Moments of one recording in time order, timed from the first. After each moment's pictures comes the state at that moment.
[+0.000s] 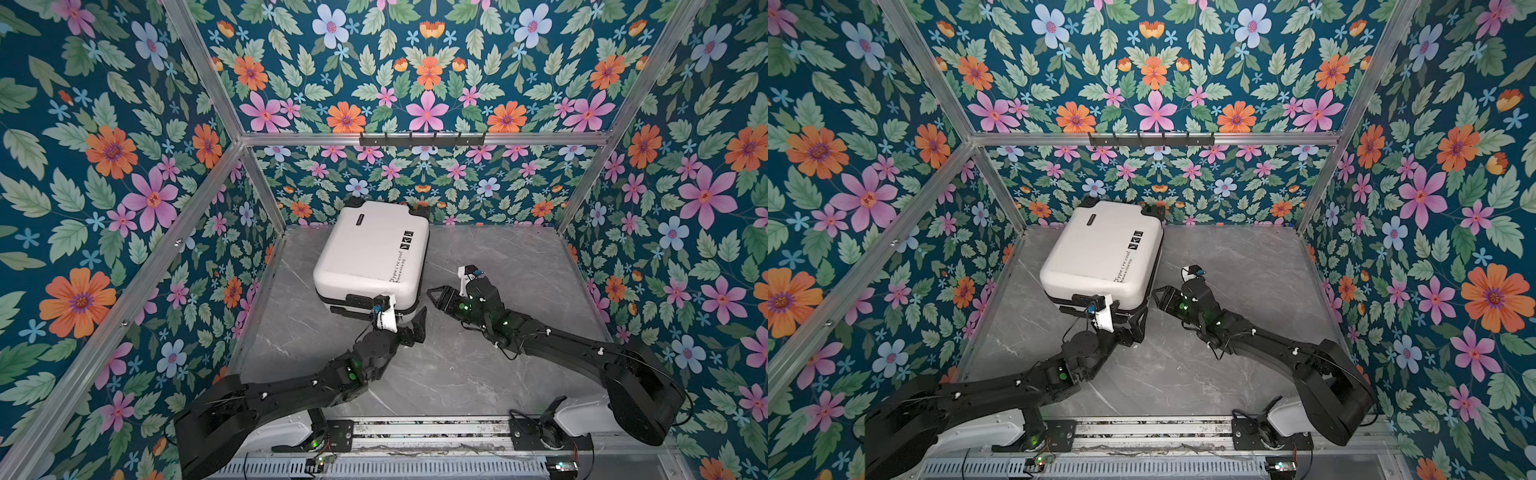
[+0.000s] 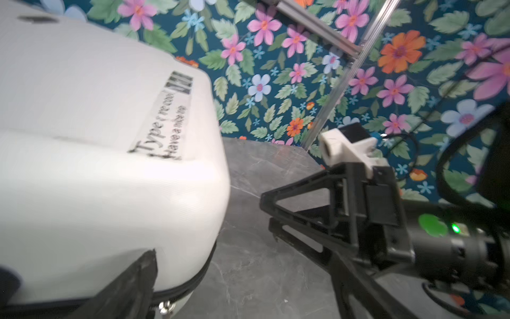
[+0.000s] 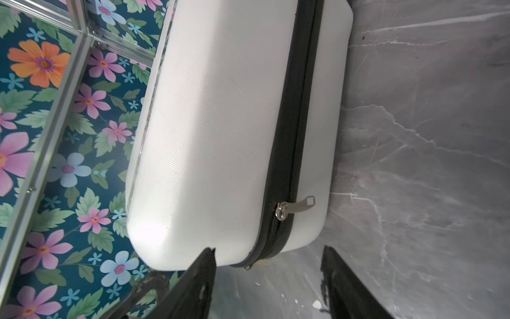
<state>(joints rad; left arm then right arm) -1.04 1.10 0.40 0.58 -0.55 -0.47 0.69 1.39 0.77 0.19 -0.07 0.99</state>
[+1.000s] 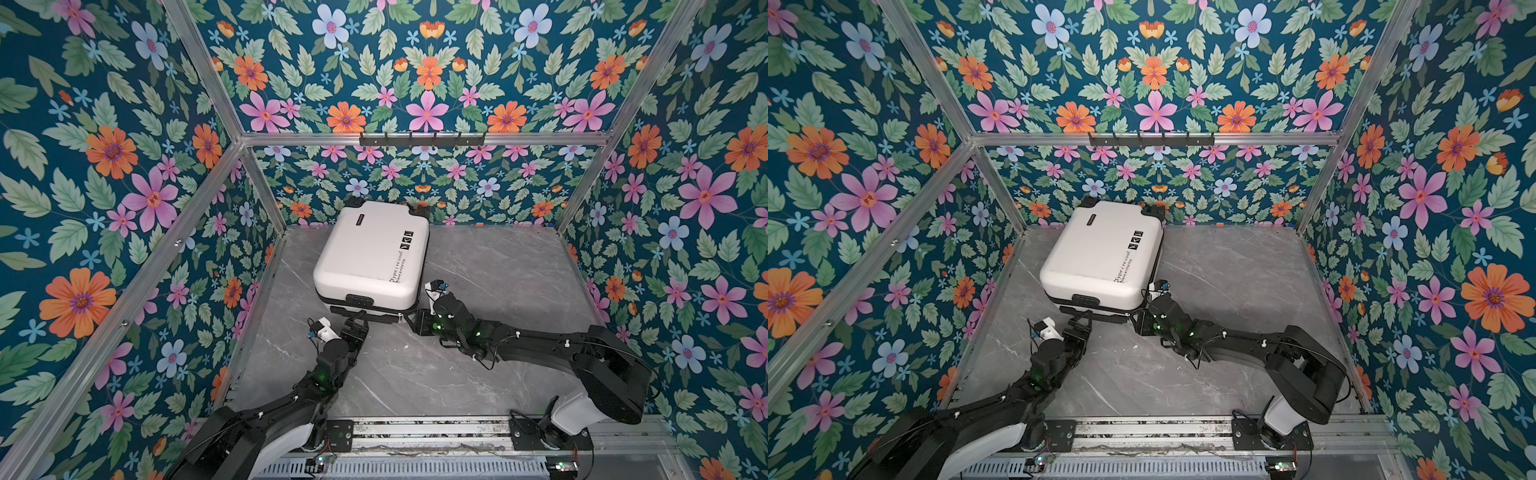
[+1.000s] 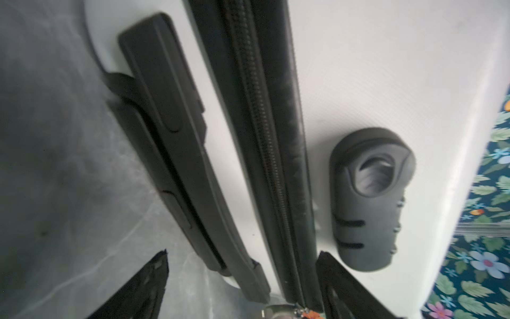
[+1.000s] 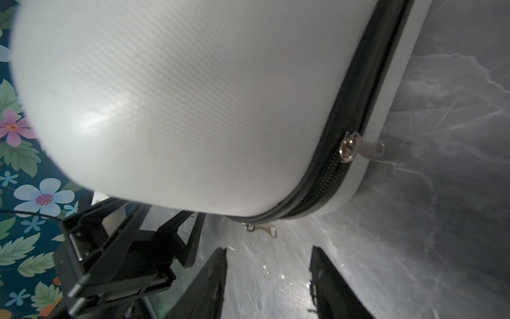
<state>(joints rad) -0.58 1.02 0.01 0.77 -0.29 -1.38 0.91 1.56 0.82 0.20 0.03 0.82</state>
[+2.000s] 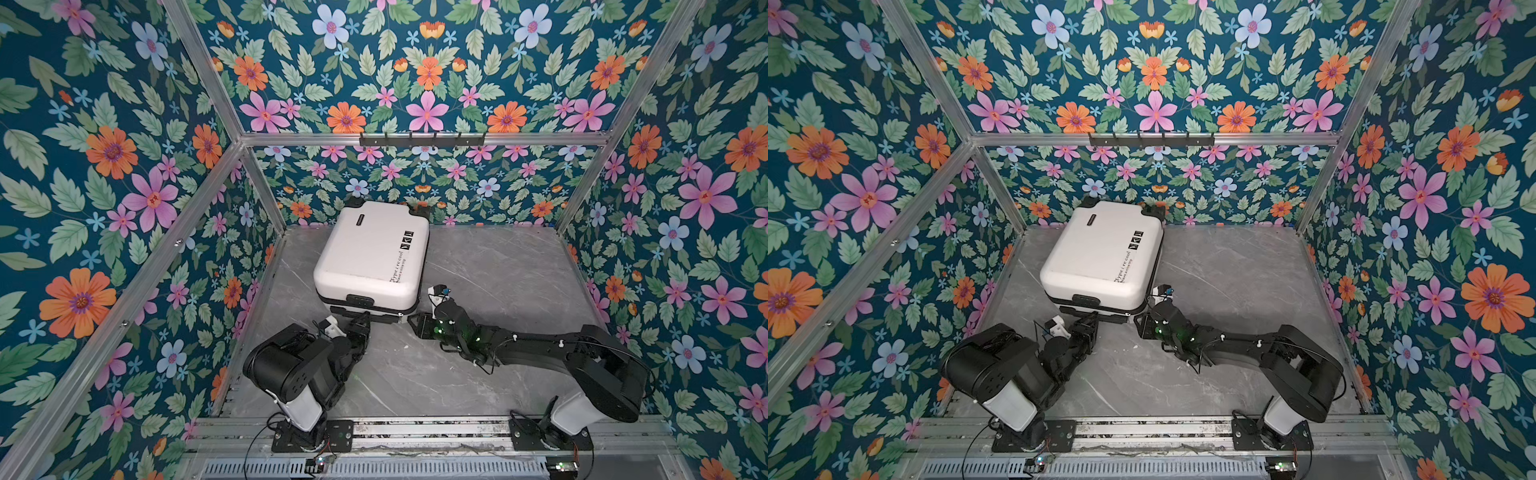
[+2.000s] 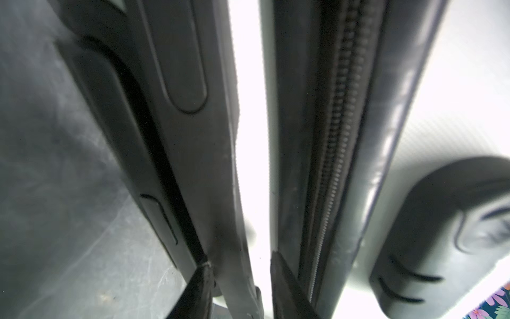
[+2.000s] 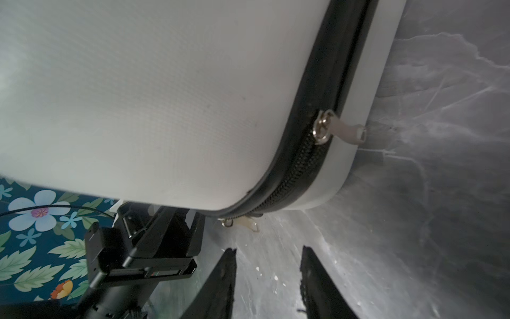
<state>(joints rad) -0.53 1.67 0.01 1.49 -0.19 -1.51 0.92 1.58 0.77 0.29 0.06 0.88</state>
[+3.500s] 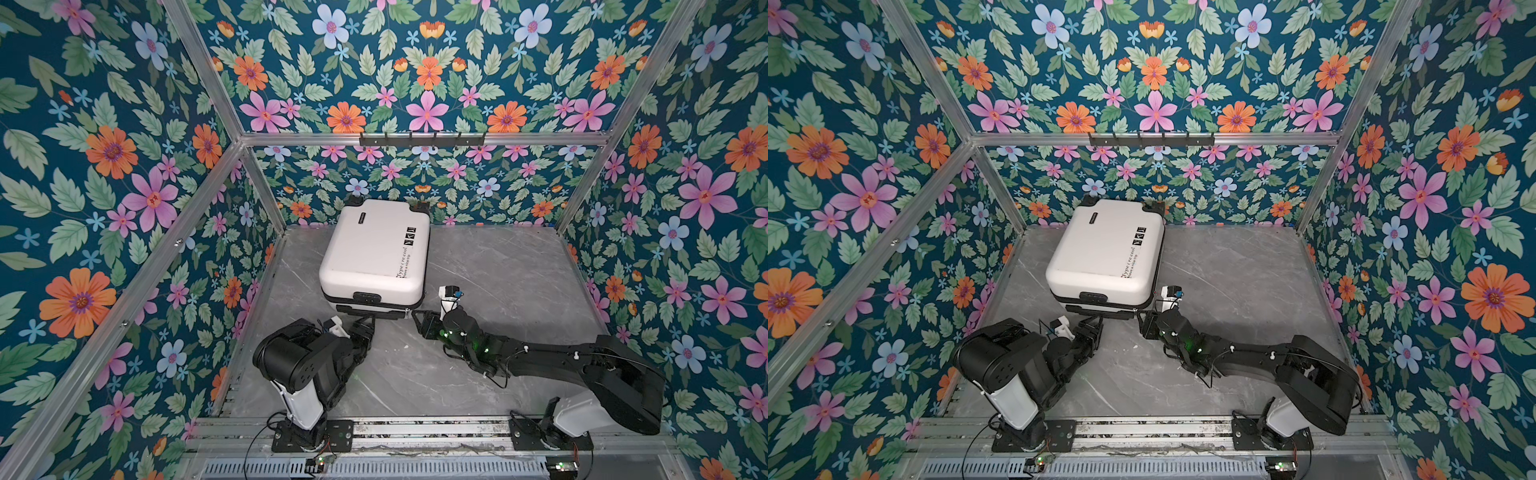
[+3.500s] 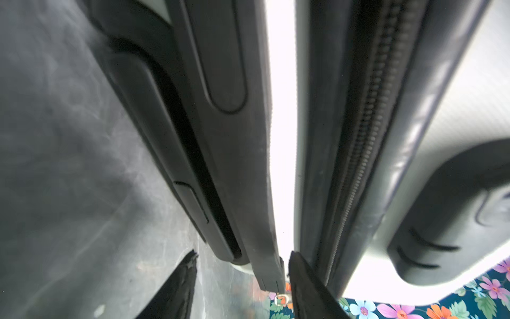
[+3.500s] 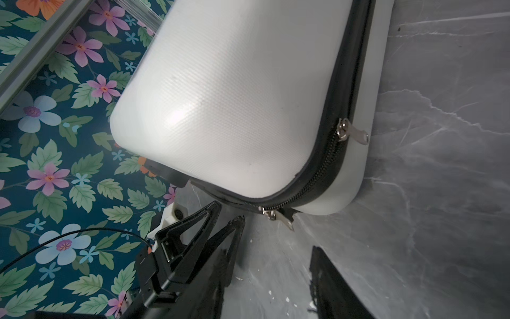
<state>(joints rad) -0.54 1.74 0.01 1.53 -0.14 -1.47 0.97 1.47 0.67 0.41 0.24 0.90</state>
